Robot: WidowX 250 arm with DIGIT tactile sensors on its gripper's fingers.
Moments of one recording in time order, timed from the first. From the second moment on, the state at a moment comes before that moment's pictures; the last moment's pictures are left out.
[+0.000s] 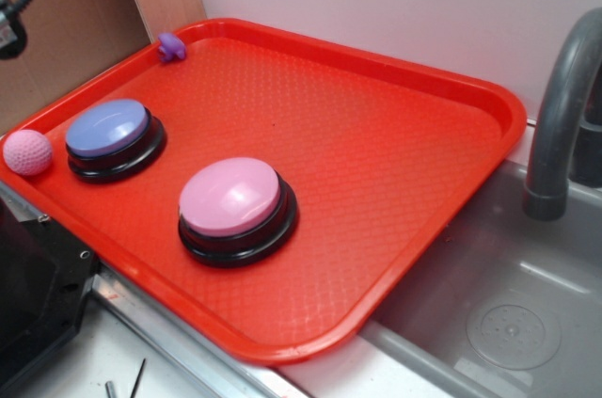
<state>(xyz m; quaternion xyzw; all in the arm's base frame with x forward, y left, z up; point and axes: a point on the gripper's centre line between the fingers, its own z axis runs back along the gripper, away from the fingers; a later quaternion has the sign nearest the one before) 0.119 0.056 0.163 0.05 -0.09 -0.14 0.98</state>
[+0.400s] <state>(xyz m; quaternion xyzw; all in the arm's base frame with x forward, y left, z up) 0.108 0.094 0.125 0.08 -0.07 -0.15 0.98</state>
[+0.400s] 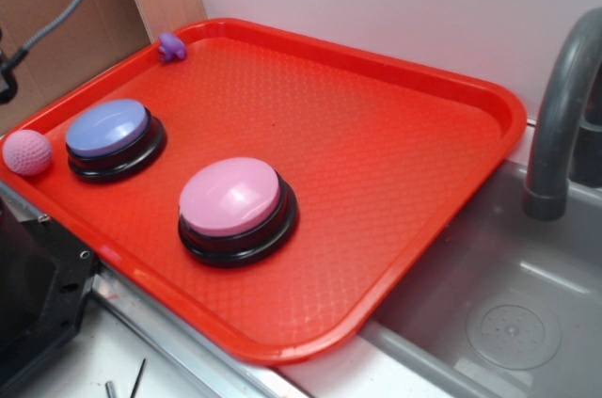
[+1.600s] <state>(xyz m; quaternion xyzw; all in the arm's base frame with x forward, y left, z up) 0.113 0.134 0.030 0.12 0.05 -0.11 0.98</state>
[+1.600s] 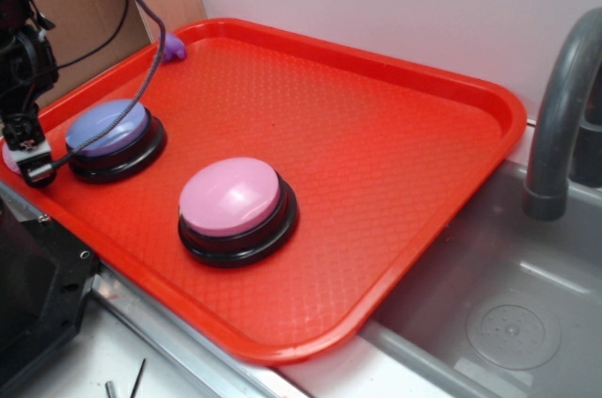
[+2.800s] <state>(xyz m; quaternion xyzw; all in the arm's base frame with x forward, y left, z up) 0.121 0.120 0.087 0.03 0.05 -0.02 1.00</state>
